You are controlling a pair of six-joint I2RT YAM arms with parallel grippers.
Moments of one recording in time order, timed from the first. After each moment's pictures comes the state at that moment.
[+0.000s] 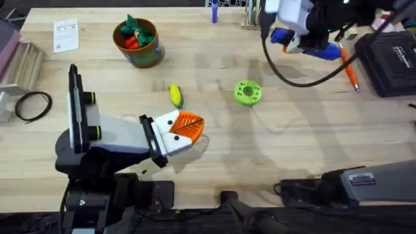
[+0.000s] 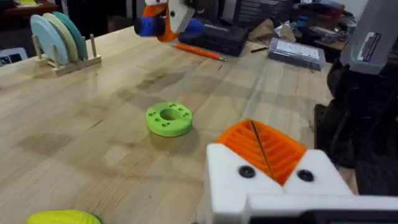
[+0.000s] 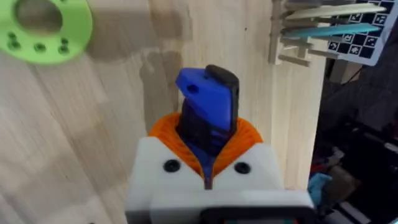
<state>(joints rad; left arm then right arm) 0.01 0.01 0.01 -0.13 1.16 -0.03 0.13 1.60 1.34 -0.80 -0.02 -1.33</state>
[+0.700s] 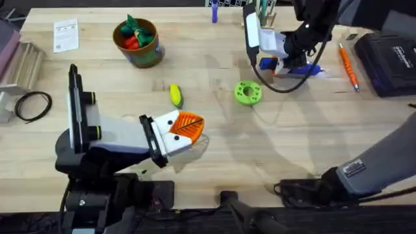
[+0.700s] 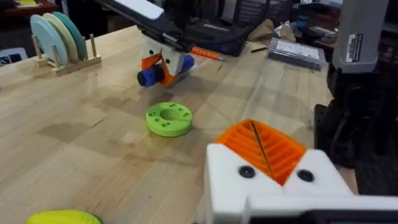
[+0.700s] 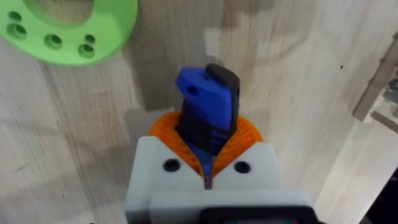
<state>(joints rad) 0.01 0.01 0.01 -0.13 1.16 -0.03 0.13 1.87 1.34 -0.79 -0.03 -1.49</state>
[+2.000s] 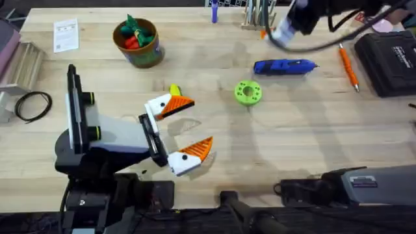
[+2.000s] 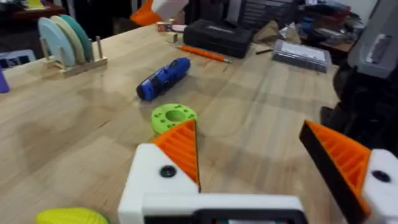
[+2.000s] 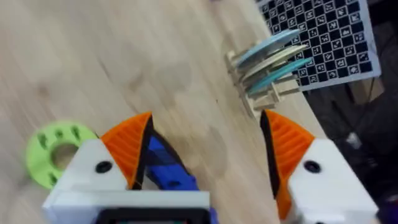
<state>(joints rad) 0.01 0.01 0.01 -0.12 1.15 -0.03 0.13 1.56 1.35 -0.60 -0.27 -0.85</state>
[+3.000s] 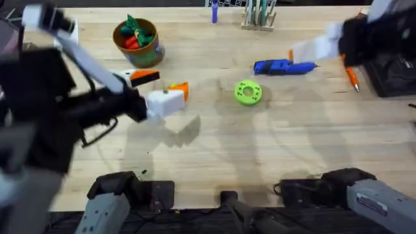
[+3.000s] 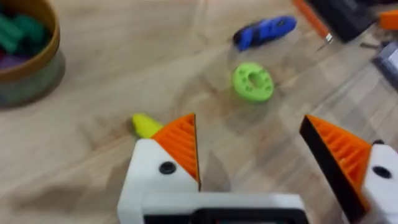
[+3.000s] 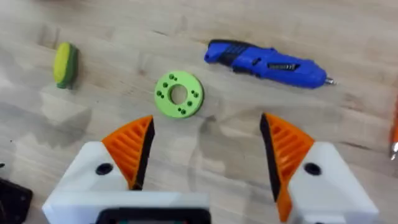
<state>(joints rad) 0.16 0.71 0.60 -0.61 0.84 0.14 0.13 1.10 1.25 -1.08 -0.17 -0.04</state>
